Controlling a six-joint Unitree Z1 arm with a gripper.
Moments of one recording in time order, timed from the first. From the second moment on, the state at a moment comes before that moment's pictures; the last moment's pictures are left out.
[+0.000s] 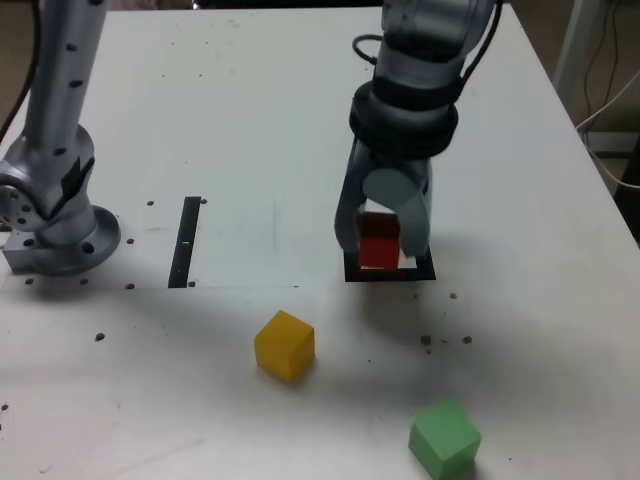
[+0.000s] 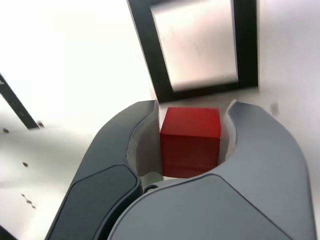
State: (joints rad) arm -0.17 2.06 -1.63 1.31 0.02 -0.01
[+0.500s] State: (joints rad) arm -0.04 2.05 -1.57 1.23 0.01 -0.01
